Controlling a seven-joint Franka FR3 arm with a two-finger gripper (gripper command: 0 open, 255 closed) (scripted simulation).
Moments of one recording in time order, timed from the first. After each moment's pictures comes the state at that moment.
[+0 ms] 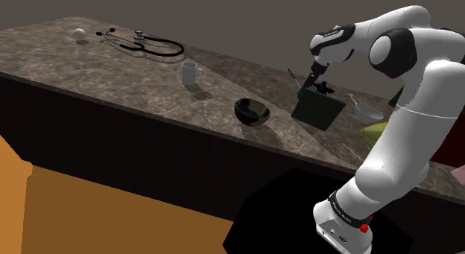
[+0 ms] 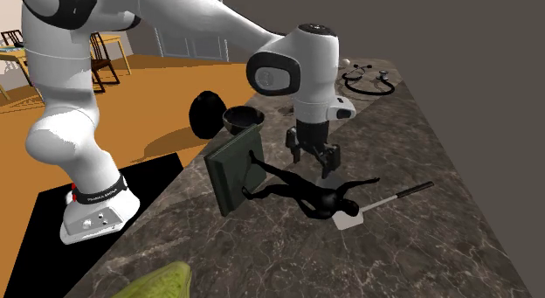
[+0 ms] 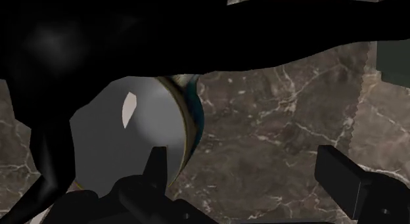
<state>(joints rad) -0.16 0.32 -0.53 -1.82 0.24 2.14 -1.04</state>
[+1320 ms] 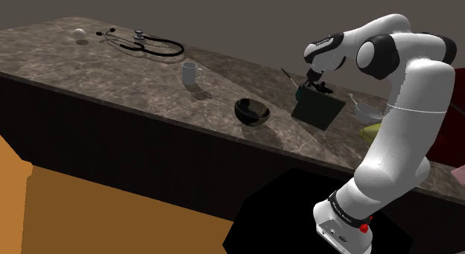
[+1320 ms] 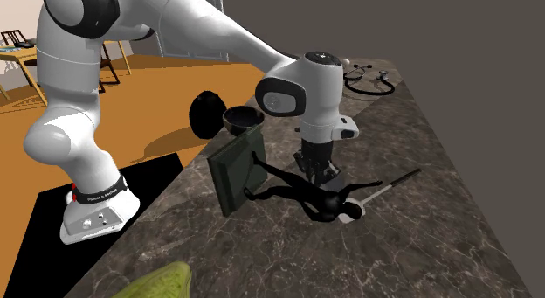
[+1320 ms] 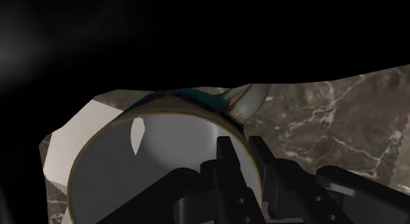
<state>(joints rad) -0.20 0.42 -0.50 -1.80 0.31 2.21 -1.10</state>
